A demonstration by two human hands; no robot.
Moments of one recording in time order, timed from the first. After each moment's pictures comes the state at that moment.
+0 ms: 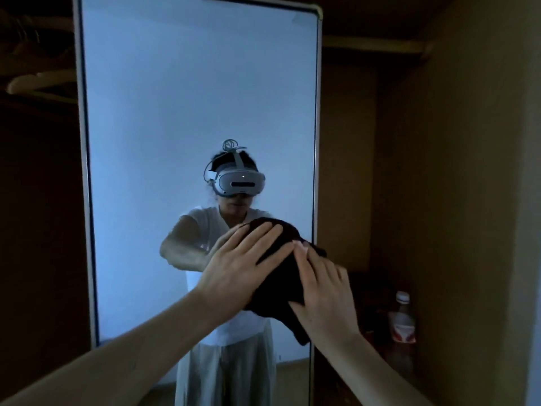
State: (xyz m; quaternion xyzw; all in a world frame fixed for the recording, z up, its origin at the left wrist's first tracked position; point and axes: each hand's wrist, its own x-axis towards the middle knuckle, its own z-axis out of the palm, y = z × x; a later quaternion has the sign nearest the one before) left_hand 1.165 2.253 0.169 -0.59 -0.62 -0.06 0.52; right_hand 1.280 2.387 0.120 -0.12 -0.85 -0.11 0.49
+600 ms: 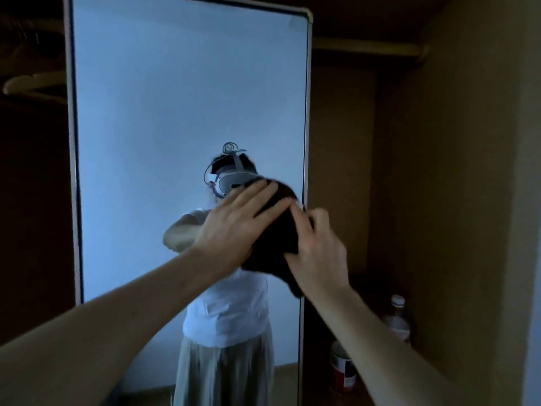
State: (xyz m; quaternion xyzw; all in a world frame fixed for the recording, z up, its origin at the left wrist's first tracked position) left_hand 1.171 2.269 0.224 -0.56 -0.62 -0.08 0.55; right_hand 1.279 2.397 0.179 -0.11 -0.82 -0.04 0.57
